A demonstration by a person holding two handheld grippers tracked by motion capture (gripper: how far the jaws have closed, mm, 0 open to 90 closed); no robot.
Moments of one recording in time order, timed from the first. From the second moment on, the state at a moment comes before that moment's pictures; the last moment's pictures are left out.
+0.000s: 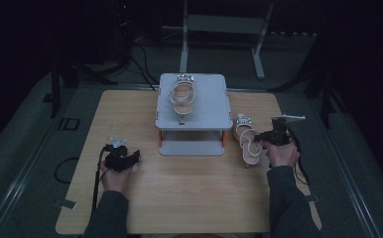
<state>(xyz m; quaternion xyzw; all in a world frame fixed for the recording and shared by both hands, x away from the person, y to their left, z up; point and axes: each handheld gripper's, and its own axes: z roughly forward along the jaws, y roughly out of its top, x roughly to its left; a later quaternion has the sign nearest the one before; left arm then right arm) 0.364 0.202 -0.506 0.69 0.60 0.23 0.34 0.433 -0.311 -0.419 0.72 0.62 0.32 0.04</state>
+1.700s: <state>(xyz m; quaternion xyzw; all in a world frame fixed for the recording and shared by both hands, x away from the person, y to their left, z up) 0.364 0.192 -0.507 0.70 0.59 0.26 0.32 0.468 -0.238 -0.259 0.66 0.64 0.38 0.06</state>
